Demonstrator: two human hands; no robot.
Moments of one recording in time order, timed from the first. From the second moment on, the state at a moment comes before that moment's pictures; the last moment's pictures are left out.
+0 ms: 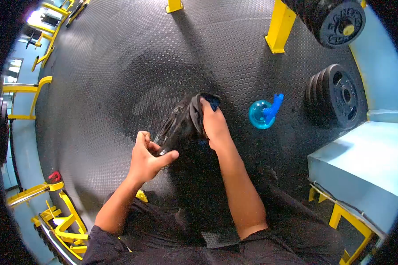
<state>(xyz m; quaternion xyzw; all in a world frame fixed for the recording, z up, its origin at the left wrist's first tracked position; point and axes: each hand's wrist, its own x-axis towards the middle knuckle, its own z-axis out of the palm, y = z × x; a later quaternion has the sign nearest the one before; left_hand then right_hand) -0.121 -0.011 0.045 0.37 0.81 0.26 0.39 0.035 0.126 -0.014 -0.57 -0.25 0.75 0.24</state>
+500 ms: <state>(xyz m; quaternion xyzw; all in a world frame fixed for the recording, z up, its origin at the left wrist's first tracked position) -0.145 0.038 0.017 0.37 0.73 0.46 0.34 -0.003 0.099 0.011 -0.30 -0.81 0.27 0.42</state>
